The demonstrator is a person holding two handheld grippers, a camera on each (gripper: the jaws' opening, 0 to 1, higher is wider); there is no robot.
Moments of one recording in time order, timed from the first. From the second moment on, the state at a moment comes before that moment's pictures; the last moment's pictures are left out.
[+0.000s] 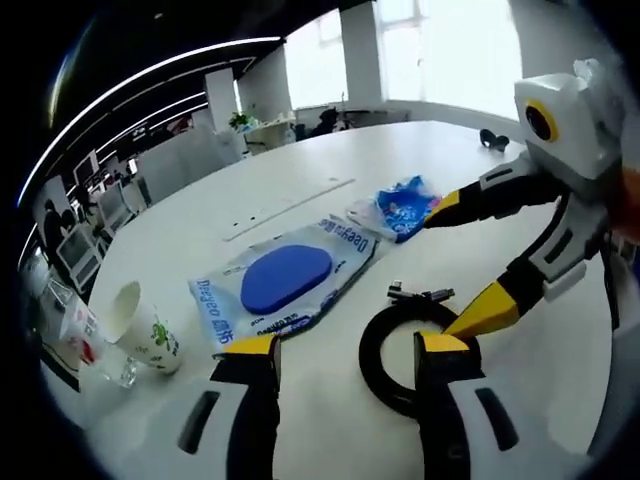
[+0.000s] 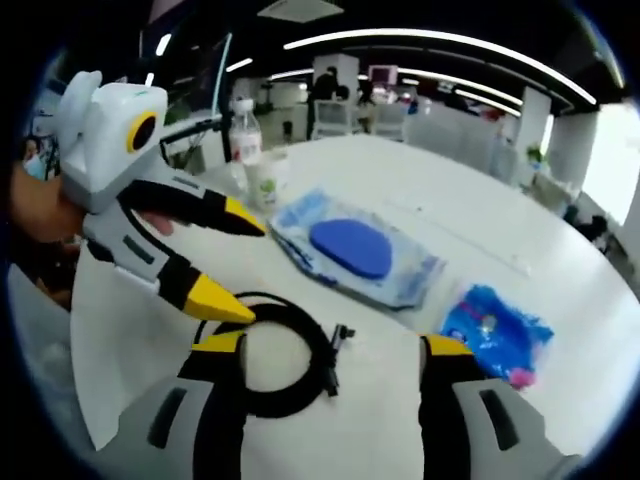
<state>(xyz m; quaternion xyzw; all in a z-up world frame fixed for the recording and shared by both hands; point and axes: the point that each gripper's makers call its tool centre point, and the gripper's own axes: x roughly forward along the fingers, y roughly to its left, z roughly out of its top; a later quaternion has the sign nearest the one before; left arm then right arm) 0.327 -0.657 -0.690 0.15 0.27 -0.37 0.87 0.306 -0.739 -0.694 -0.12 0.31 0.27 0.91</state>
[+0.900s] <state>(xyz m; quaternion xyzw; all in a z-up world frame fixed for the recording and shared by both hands) 0.293 -0.635 -0.657 0.14 0.23 -0.36 0.89 0.278 -0.738 -0.644 -0.11 0.25 0.28 0.92</state>
